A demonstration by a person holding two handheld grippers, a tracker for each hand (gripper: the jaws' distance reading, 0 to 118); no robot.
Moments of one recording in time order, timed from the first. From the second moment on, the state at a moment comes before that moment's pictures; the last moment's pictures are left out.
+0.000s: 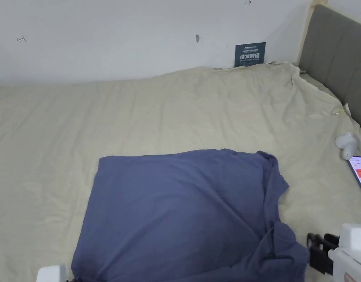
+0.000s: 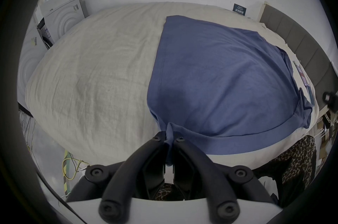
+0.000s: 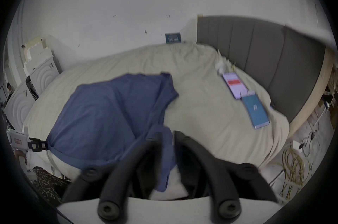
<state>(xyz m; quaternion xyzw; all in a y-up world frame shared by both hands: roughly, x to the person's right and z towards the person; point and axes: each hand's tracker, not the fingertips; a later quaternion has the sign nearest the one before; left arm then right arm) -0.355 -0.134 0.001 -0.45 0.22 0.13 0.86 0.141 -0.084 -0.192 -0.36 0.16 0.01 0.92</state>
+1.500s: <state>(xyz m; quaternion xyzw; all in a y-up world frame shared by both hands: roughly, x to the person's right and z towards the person) -0.437 -0.144 -0.194 -0.47 0.23 0.11 0.84 0.025 -0.140 -0.375 -0.47 0.17 0.07 0.86</state>
